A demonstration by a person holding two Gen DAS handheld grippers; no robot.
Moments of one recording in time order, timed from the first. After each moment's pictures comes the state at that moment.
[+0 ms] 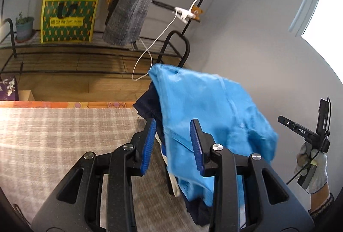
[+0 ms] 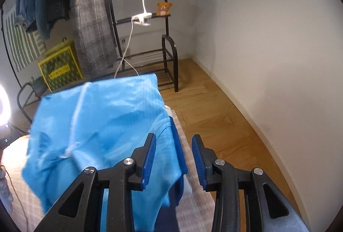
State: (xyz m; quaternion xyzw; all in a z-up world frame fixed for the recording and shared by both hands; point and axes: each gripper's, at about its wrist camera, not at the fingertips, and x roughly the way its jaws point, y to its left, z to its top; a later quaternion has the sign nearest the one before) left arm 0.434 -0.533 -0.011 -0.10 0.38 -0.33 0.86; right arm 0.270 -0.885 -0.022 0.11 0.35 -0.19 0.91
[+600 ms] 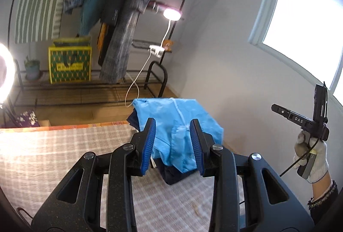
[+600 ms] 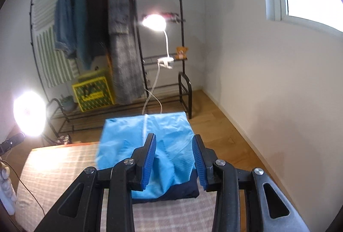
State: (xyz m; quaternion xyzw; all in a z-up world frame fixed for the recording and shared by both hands) left arm 0.255 -0.434 0.175 -0.07 0.29 -0.37 0.88; right arm 0.120 -0.772 0.151 0.09 0.26 -0.16 0.95
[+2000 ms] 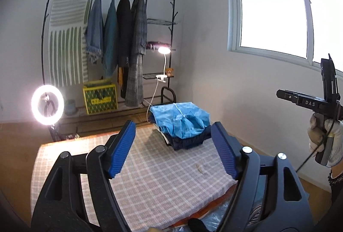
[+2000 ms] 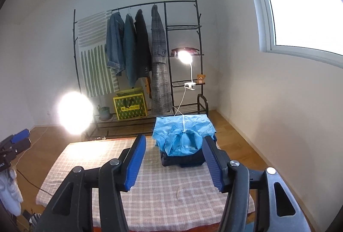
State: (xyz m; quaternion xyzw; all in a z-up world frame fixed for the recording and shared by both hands) left arm -0.067 -0.273 0.246 0.02 0.16 -0.34 0.93; right arm -0.179 -0.578 0.209 0.07 0.17 -0.12 0.98
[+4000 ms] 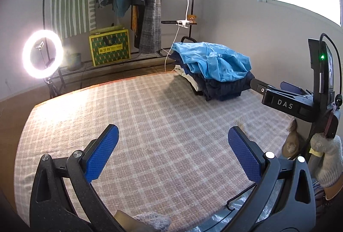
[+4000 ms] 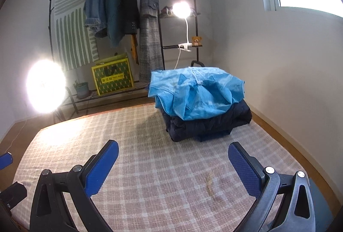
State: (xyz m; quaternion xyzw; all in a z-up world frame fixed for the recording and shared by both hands) left arm 0.082 -0.316 0.019 0.06 0.29 -0.28 0.91; right arm 0.038 -0.524 -0.029 0.09 0.24 -0.18 0.95
